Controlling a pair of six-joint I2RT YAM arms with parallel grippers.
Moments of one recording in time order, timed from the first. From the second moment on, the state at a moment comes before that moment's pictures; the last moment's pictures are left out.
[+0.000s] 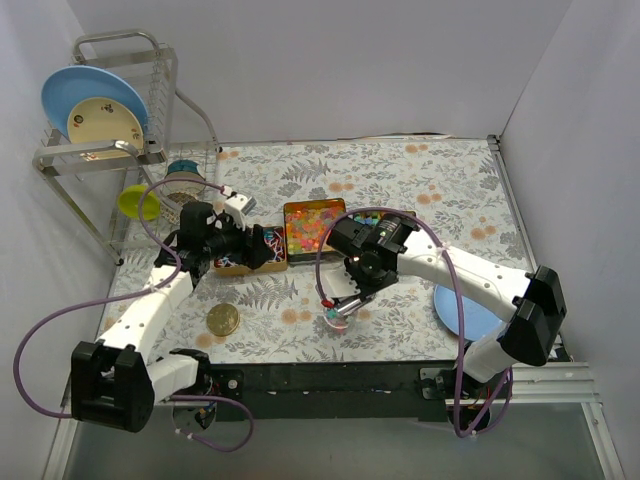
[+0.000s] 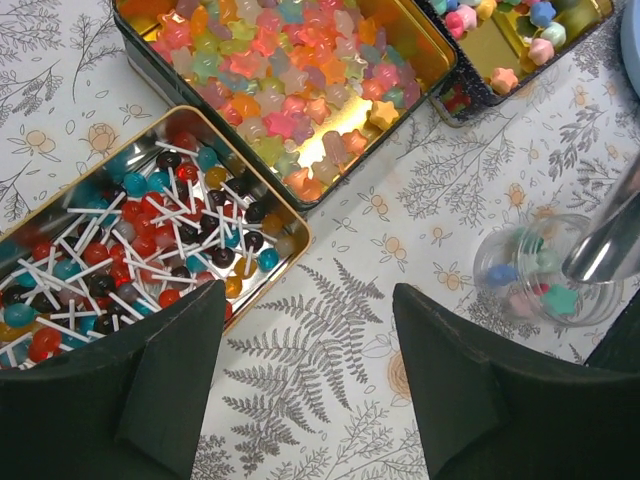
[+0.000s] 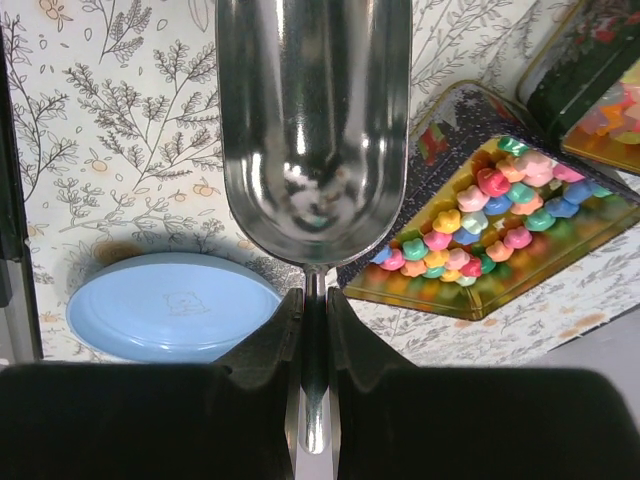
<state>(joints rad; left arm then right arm) -0.19 1.10 0.73 -0.25 0.58 0.06 1.00 1.52 1.37 -1.30 0.07 -1.07</state>
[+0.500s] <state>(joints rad) -0.21 1.48 0.88 -0.19 0.46 0.13 0.96 1.48 1.45 -1.26 0.07 -0.94</state>
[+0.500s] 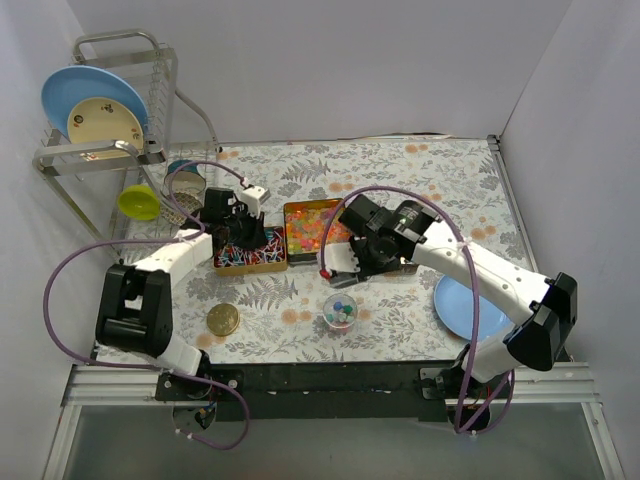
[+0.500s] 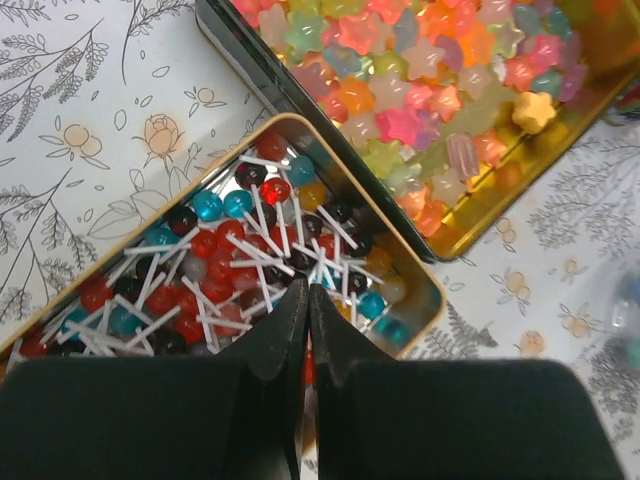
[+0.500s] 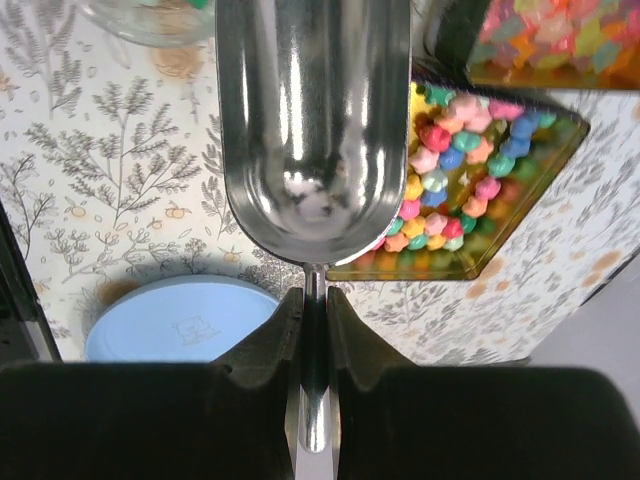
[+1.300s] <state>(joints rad) -0.48 1.74 1.01 -0.12 0.45 0.19 0.56 1.66 1.54 -1.11 0.07 -0.90</state>
